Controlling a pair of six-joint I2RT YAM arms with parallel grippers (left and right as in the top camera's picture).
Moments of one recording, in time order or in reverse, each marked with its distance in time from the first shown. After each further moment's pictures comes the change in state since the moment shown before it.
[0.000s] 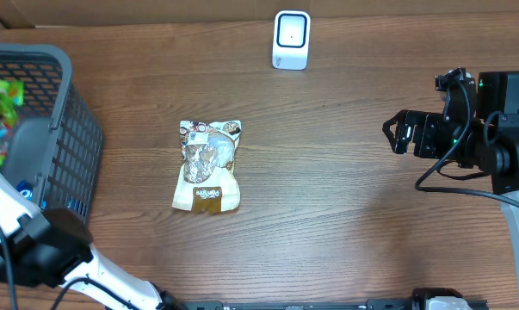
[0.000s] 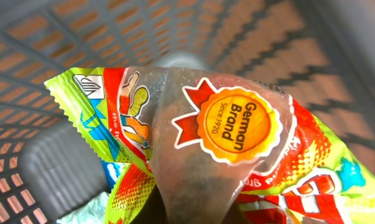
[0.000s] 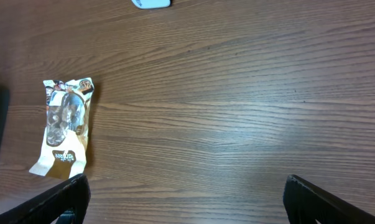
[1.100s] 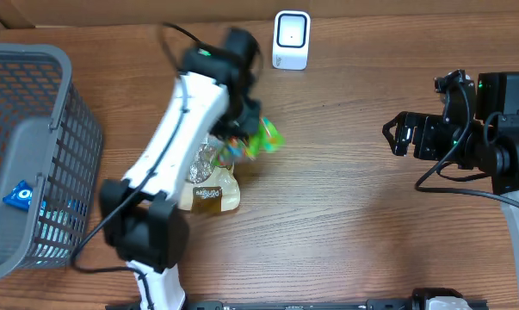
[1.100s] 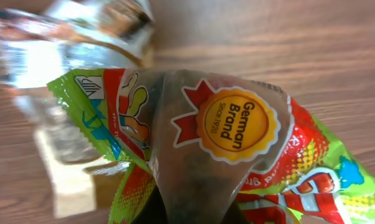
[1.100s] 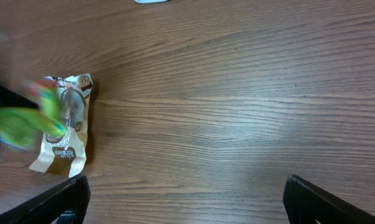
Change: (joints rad) left arm -1.069 -0.018 -0.605 0.091 0.062 0.003; right arm 0.000 0.000 0.000 -0.017 0.000 0.000
